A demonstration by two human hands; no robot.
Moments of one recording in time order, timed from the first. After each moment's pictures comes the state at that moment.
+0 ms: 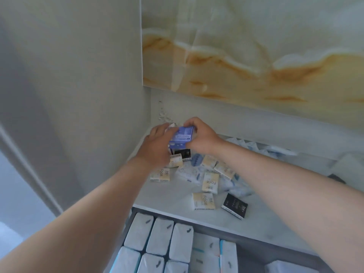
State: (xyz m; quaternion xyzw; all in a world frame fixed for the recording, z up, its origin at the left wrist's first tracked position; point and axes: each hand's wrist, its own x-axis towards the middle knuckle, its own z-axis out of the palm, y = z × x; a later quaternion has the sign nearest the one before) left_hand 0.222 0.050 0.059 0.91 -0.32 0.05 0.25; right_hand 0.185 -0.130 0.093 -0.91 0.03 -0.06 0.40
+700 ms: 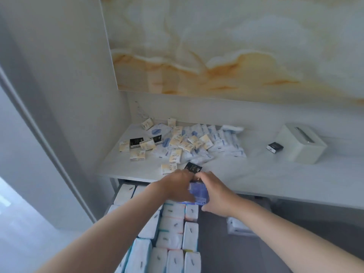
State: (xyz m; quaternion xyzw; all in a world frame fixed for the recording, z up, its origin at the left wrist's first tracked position) left_hand -0.019 -0.022 0.060 0.87 -0.45 -0.16 0.15; right_hand -0.131 -0.172 0.048 -0.94 -0.01 0.02 0.33
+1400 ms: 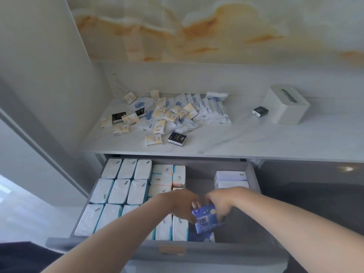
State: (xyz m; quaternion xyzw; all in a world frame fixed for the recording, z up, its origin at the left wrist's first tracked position) left_hand -0.118 -0.038 -0.035 0.77 -0.51 -0.37 0.02; right_hand -0.202 -0.196 -0.019 -0.89 0.09 0.44 0.12
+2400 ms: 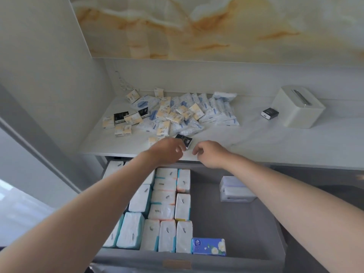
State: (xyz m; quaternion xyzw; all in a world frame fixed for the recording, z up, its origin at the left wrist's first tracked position) left_hand 0.004 -0.047 0.040 0.89 -0.38 -0.18 0.16; right_hand -0.088 -0.211 0.029 -0.94 0.17 0.09 0.30
